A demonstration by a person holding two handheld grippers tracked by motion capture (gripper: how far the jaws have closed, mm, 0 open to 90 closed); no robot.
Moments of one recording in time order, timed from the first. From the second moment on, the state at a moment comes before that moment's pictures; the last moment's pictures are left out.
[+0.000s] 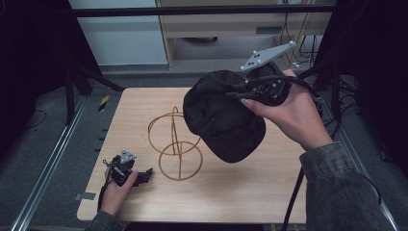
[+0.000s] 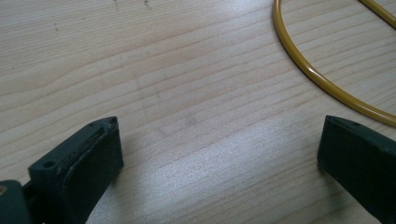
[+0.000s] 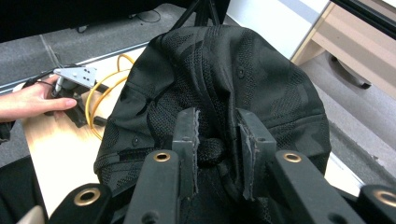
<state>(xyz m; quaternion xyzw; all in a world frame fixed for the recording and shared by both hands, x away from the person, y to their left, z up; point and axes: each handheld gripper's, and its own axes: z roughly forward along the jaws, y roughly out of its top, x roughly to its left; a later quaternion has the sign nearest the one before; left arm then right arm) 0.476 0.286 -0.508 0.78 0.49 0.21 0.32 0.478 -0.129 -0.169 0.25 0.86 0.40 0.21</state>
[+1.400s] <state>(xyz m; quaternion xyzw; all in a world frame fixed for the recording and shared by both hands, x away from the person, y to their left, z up) 0.477 0.286 -0.508 0.78 0.49 0.21 0.32 0.506 -0.057 -0.147 0.21 0.87 0.41 0.16</state>
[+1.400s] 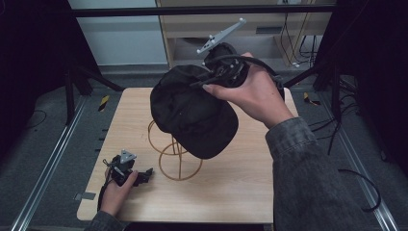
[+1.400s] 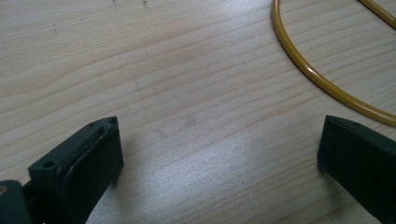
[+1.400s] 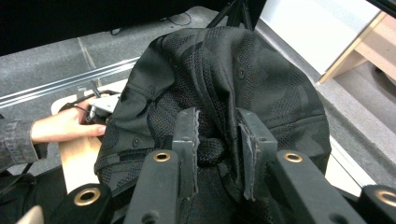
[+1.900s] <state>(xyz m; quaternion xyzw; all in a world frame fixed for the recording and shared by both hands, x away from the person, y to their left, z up) 0.477 0.286 -0.508 0.78 0.49 0.21 0.32 0.526 -0.015 -0.149 0.21 0.88 0.39 0.13</state>
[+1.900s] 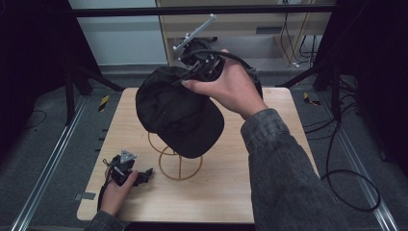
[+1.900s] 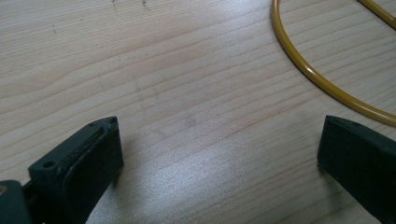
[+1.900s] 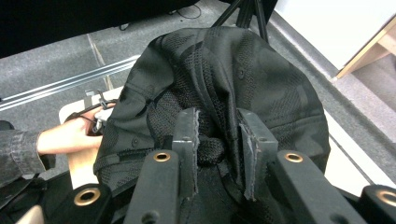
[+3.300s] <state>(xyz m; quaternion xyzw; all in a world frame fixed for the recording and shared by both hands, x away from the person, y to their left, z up) 0.477 0.286 -0.508 0.78 0.49 0.21 0.32 0.570 0.033 -0.193 0.25 0.91 0.32 0.10</state>
